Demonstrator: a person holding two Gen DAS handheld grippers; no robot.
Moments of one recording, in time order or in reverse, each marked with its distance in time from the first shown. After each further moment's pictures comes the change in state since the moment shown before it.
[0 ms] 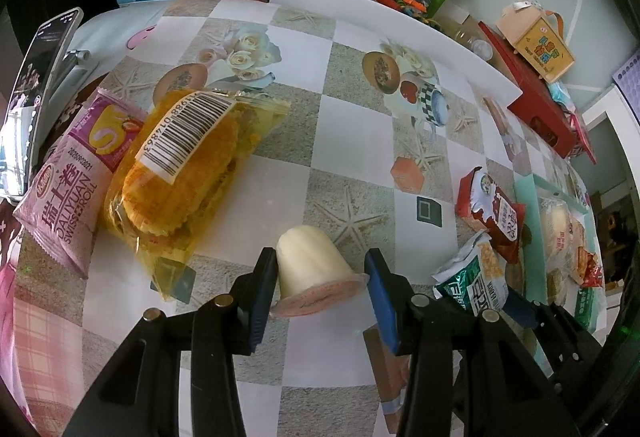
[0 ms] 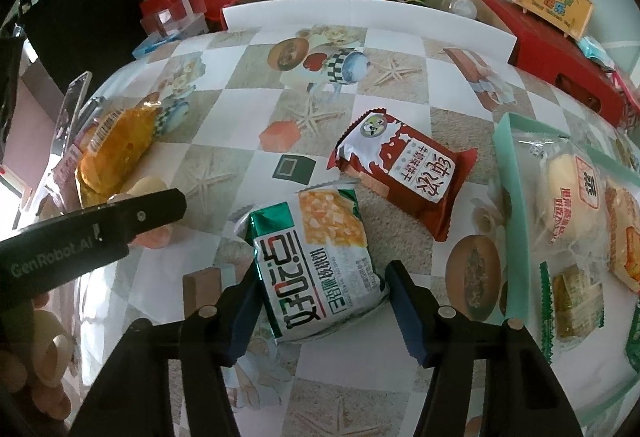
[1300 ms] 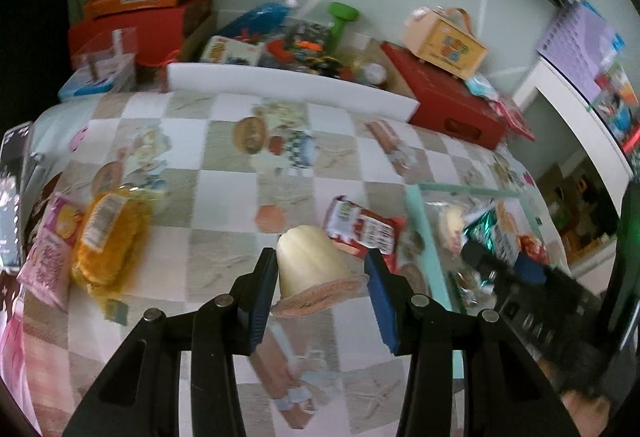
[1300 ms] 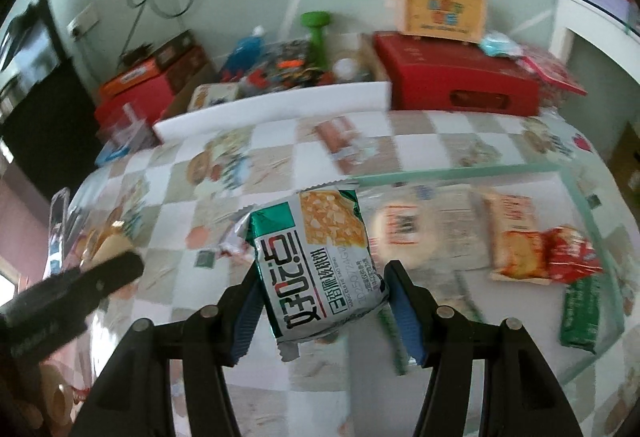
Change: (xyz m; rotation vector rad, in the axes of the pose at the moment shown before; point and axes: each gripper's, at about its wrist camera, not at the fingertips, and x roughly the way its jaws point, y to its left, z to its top) left arm -0.052 -0.093 -0.004 0.214 -0.148 -0.126; right arm -0.088 -0.099 0.007 0.243 -0.201 -0.097
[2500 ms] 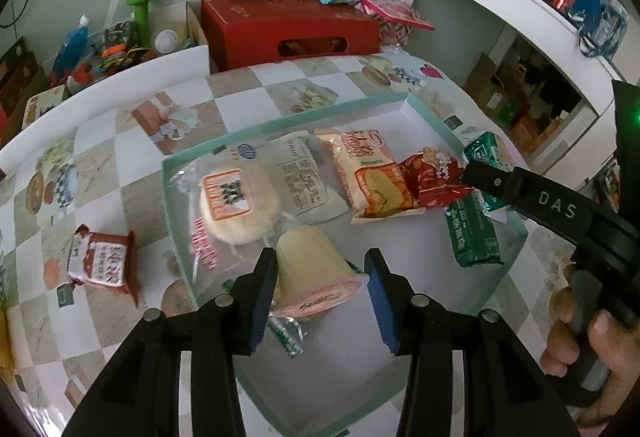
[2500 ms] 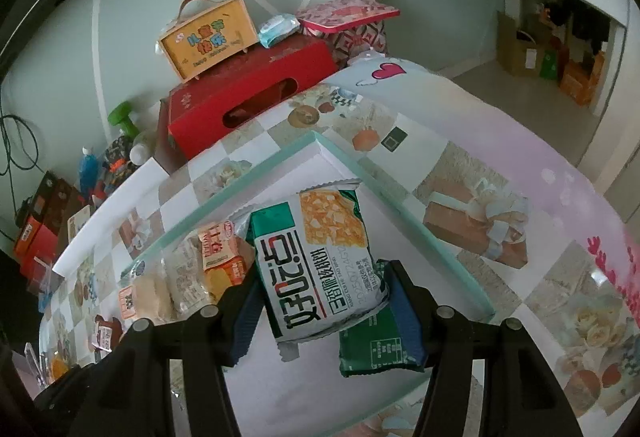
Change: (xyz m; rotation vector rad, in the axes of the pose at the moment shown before) left arm 0.084 -0.199 -0.024 0.376 0.154 -0.151; right arm -0.028 -0.220 -0.020 0.490 -0.047 -0.207
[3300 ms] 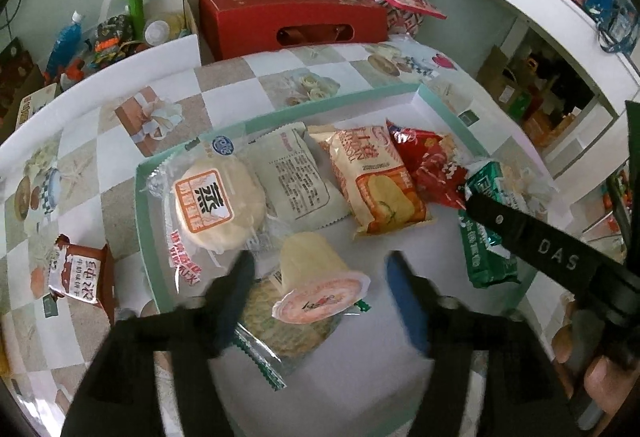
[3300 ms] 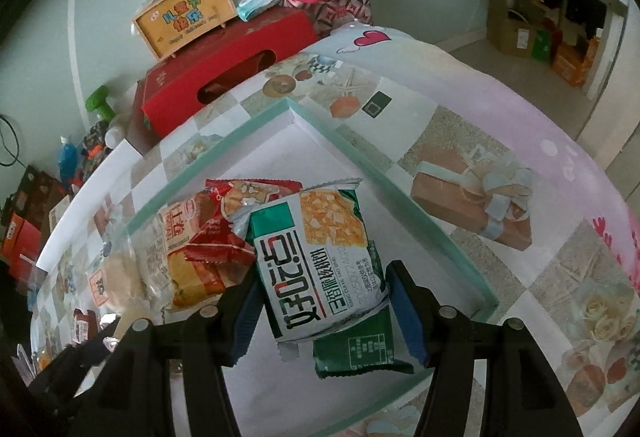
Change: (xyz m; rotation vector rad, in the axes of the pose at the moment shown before) left arm 0.024 -0.008 0.012 -0.015 0.023 0.029; right arm 0.023 -0.010 -0.005 0.011 0.086 -0.047
